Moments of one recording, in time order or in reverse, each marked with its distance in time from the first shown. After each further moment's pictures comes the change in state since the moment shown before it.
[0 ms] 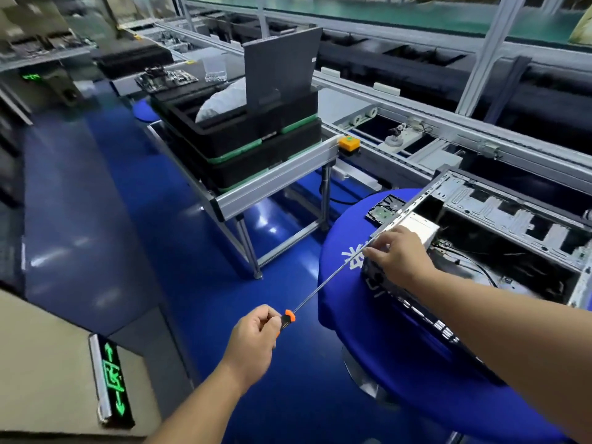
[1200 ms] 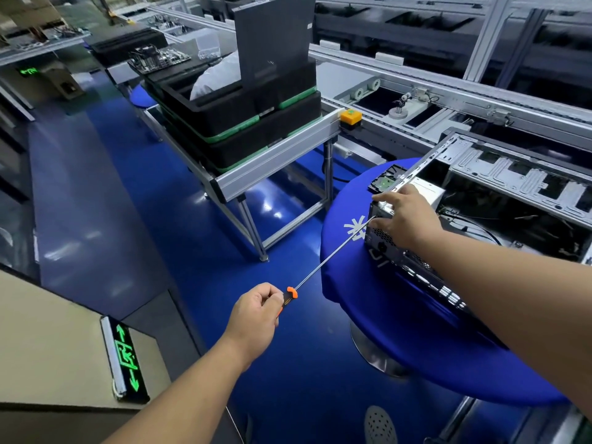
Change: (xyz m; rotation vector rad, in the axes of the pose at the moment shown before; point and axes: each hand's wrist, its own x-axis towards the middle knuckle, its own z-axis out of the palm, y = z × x) left_hand -0.011 -0.001 0.009 0.046 0.027 -0.053; right_hand 0.019 0.032 0.011 -0.159 0.025 -0.037
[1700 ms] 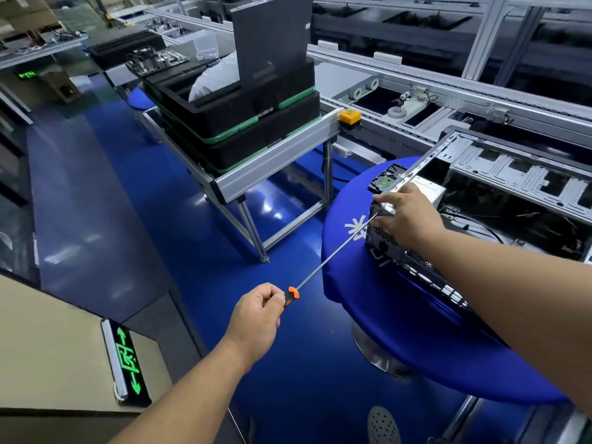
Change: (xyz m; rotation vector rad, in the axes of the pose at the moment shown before) left_hand 0.001 -0.002 -0.002 0.009 -0.004 0.023; right_hand 0.002 0.002 0.004 0.007 0.029 -0.001
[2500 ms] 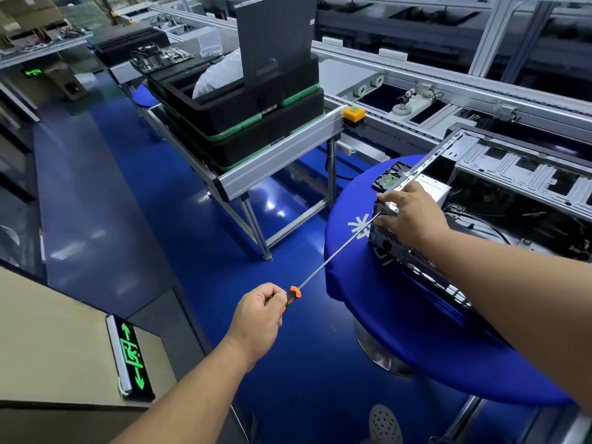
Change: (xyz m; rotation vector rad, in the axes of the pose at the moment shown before) left_hand 0.000 -0.002 0.000 0.007 0.012 -0.025; right_hand -0.001 -0.002 0.000 -0.043 0.015 -0.015
